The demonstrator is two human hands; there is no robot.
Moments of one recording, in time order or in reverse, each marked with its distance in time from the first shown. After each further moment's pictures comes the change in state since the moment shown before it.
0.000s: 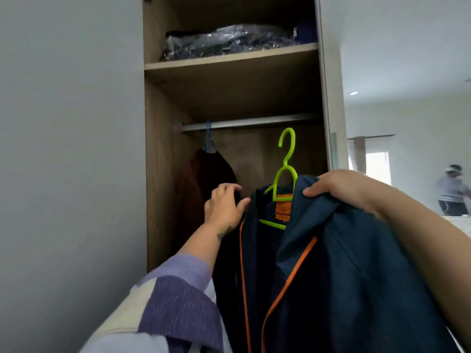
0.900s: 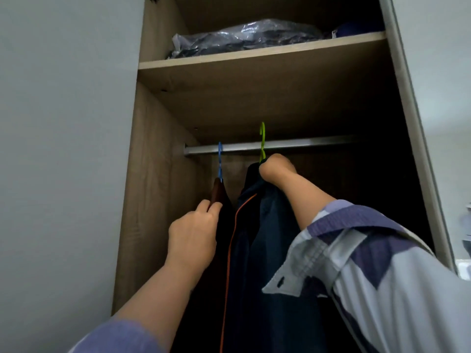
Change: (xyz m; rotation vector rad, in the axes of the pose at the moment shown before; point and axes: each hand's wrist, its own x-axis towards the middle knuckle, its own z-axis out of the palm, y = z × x) left_hand 0.074 -0.080 -0.011 0.525 0.346 0.186; right_hand 0.282 -0.073 0.088 -0.119 0.321 -0.039
